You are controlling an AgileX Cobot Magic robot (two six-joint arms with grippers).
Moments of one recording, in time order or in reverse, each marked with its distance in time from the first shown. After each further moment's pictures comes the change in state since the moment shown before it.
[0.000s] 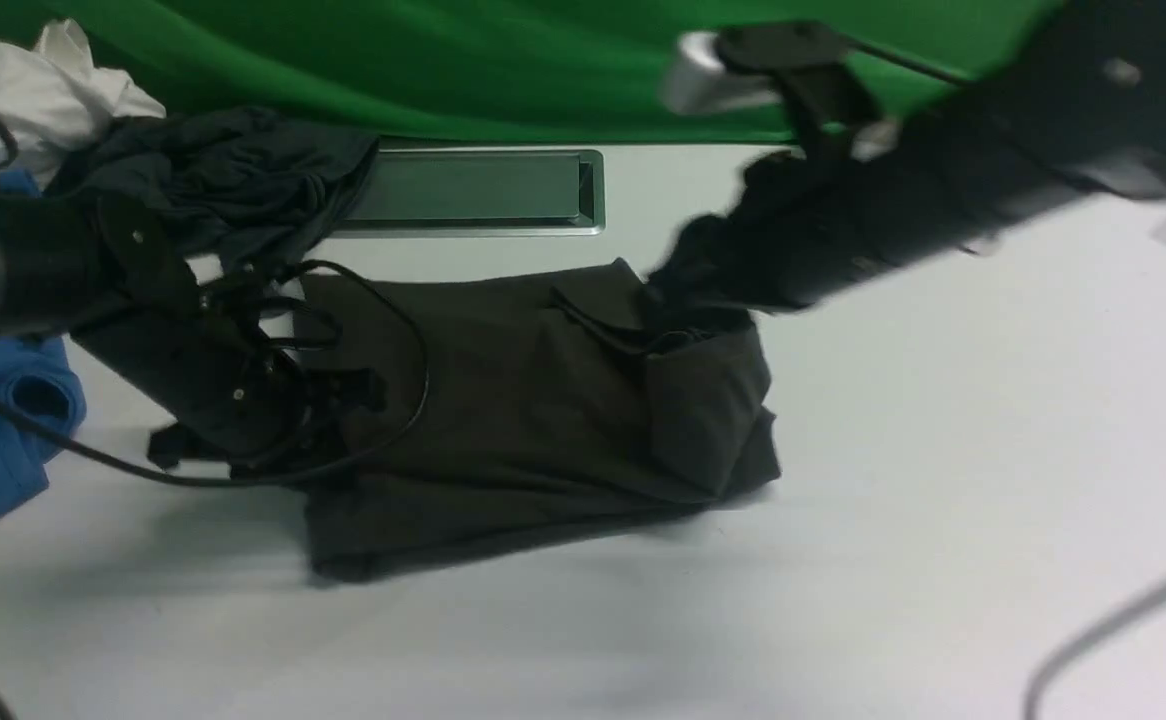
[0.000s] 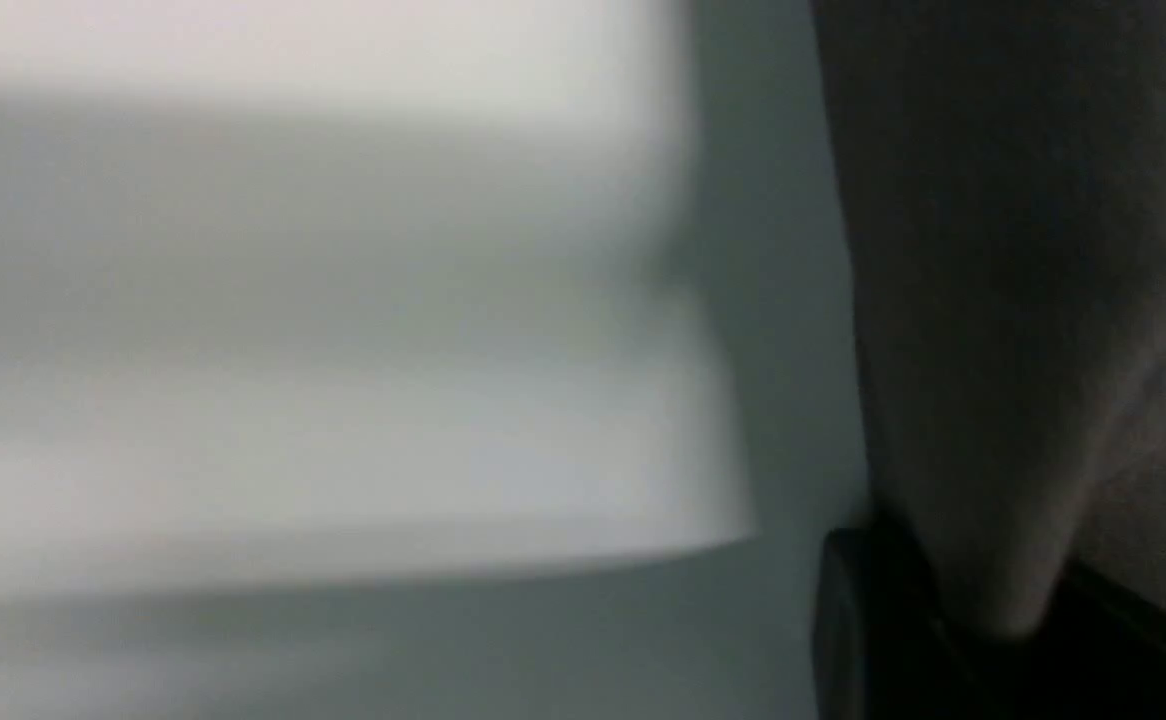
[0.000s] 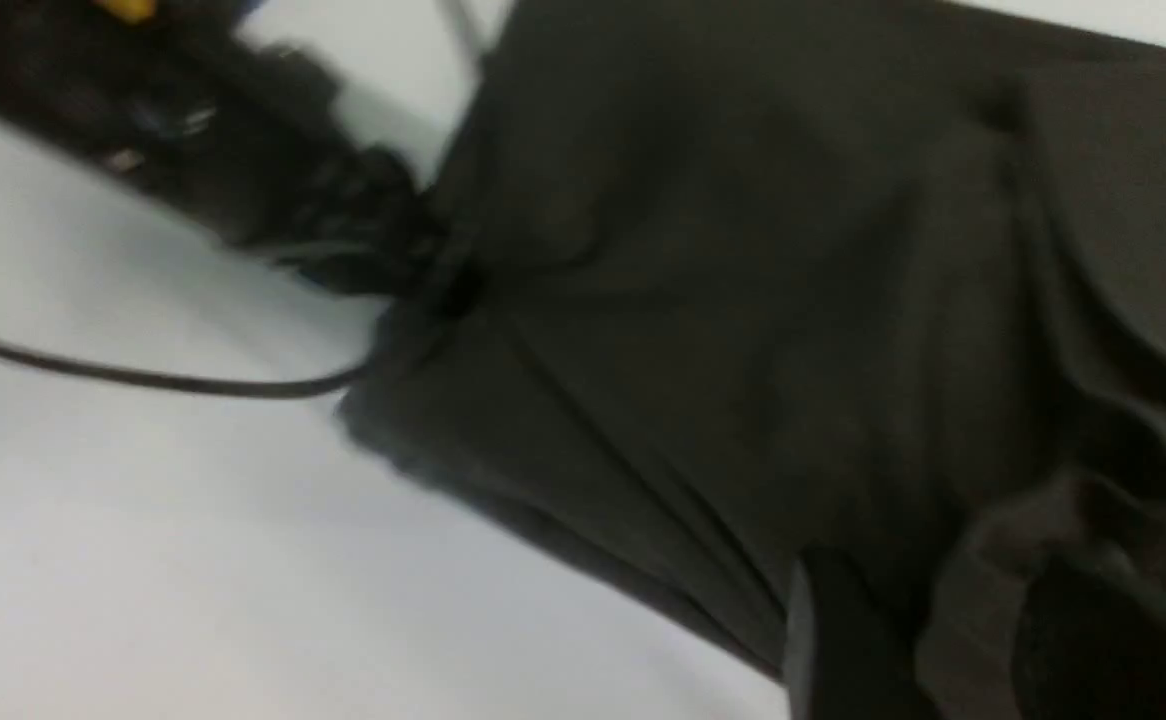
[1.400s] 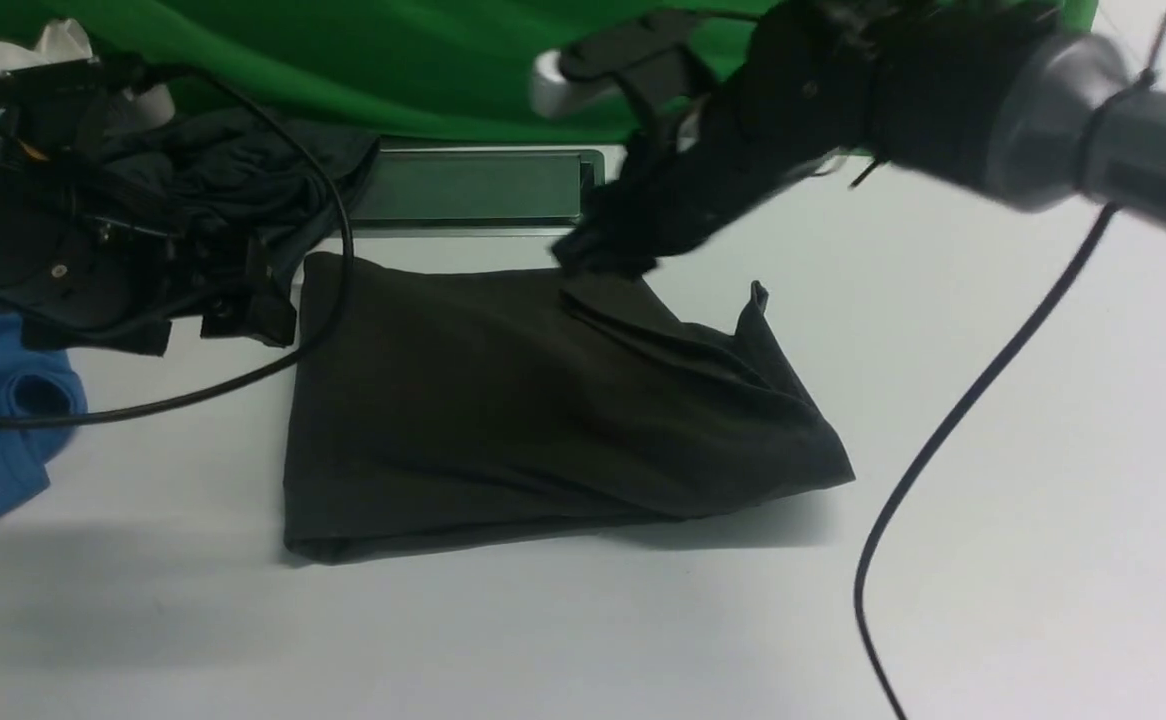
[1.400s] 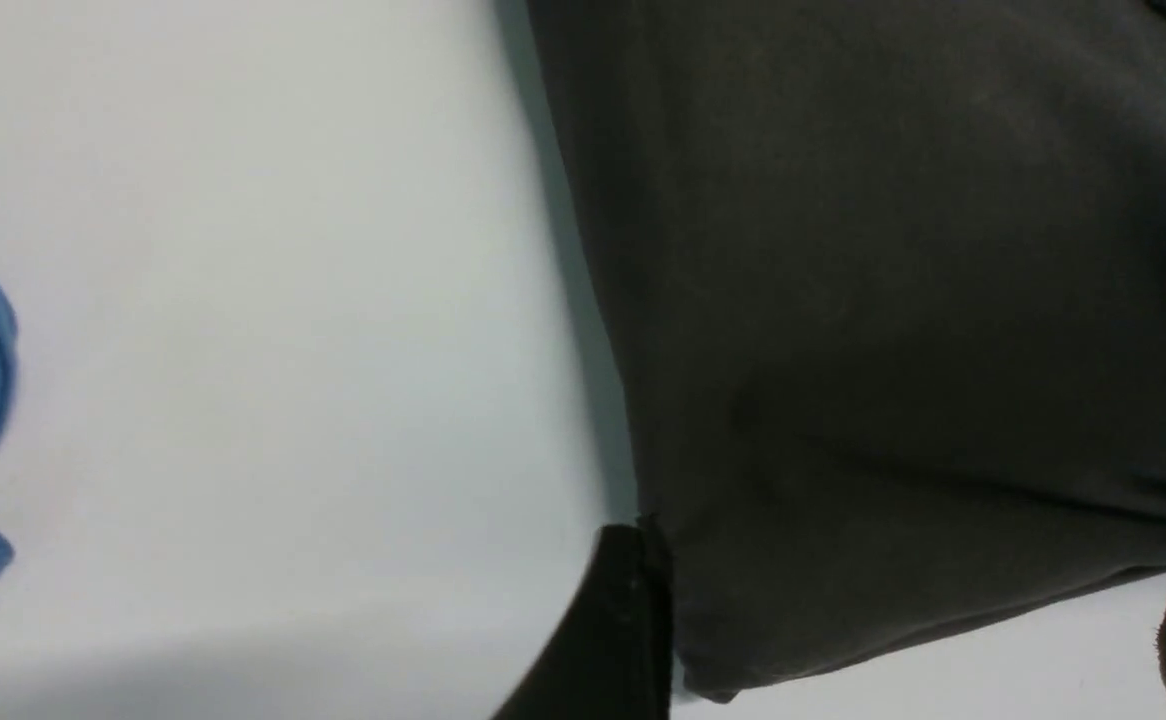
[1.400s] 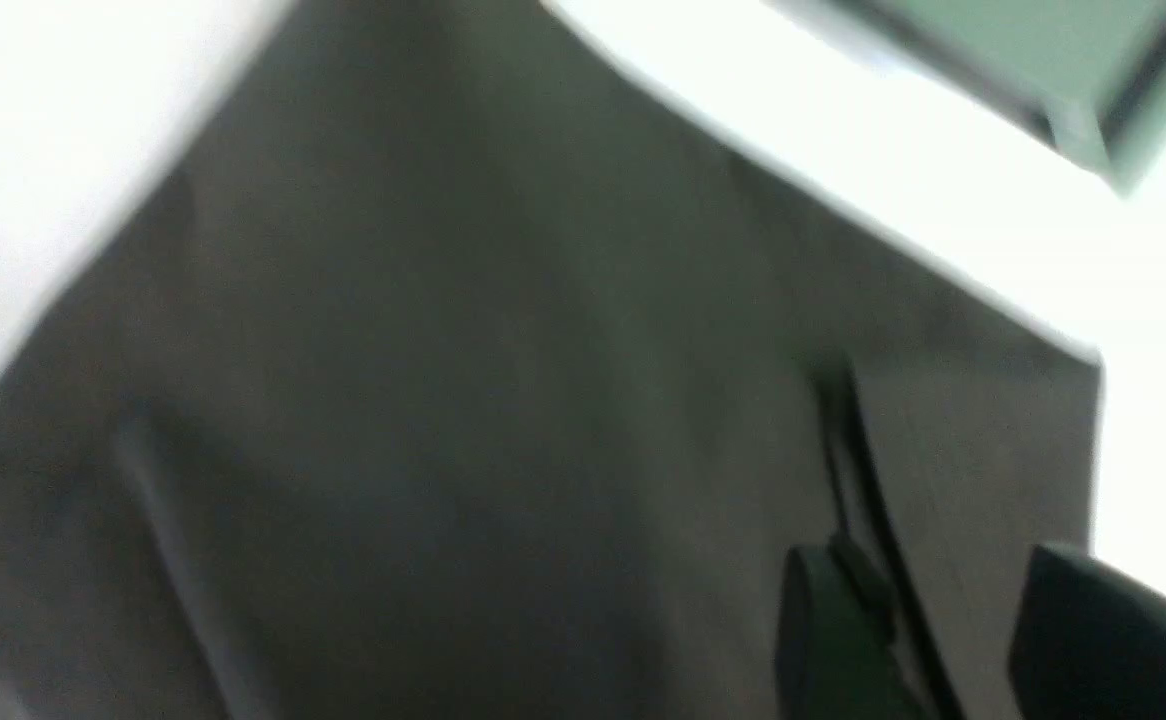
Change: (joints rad) right arm 0.062 0.350 -0.351 -0.411 -0.105 0.211; left arm 0.017 -0.420 -0.031 0.112 0.149 0.037
